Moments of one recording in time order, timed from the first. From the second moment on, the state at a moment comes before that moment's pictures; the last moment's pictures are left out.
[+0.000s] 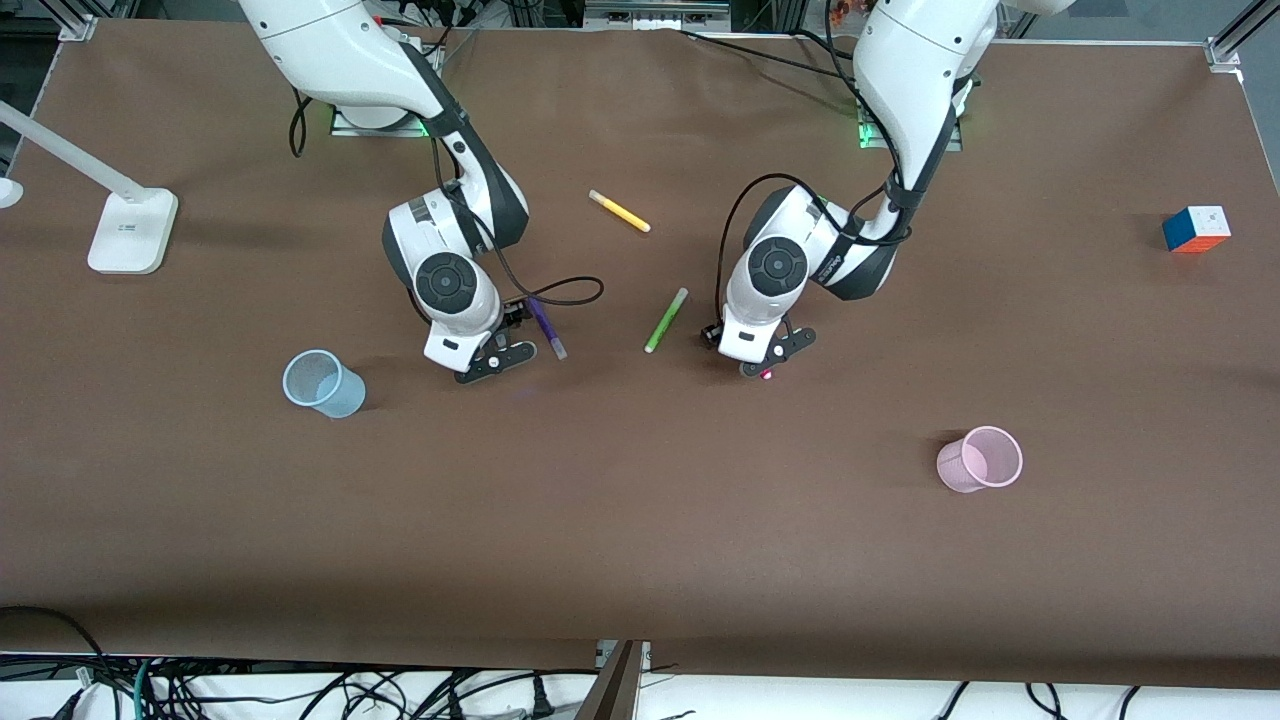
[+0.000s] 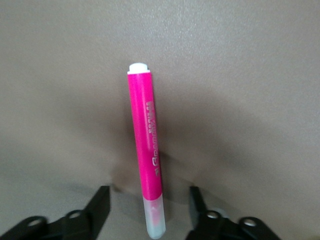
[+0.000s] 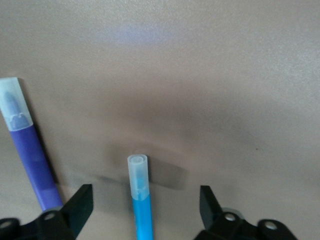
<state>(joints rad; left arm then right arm) -0.56 0.60 -0.07 -1.91 -0.13 2.39 -1.06 0.54 0.55 -0.04 -1.94 0.02 2.28 0.09</state>
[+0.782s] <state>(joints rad) -0.53 0.55 -0.05 -1.84 -0.10 2.17 -0.97 0.54 0.56 -0.04 -1.94 0.02 2.30 0.09</state>
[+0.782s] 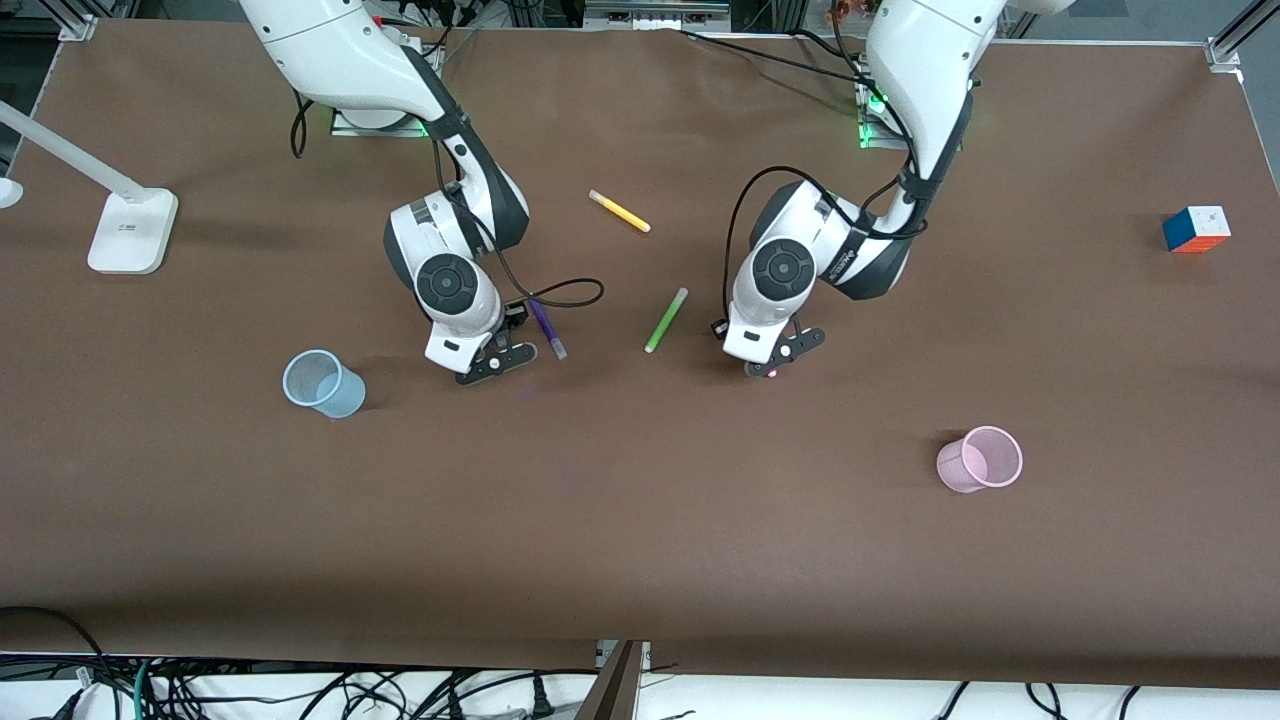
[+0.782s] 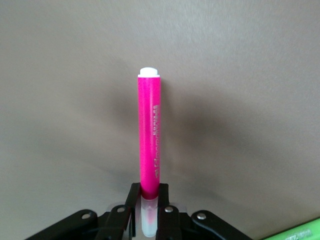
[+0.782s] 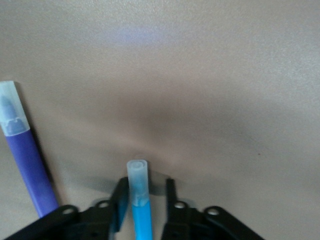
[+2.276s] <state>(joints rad) -0.23 0.58 -0.04 -1.50 0.70 1.59 0.20 0.54 0.40 -0.21 -1.61 0.02 1.79 -0.40</state>
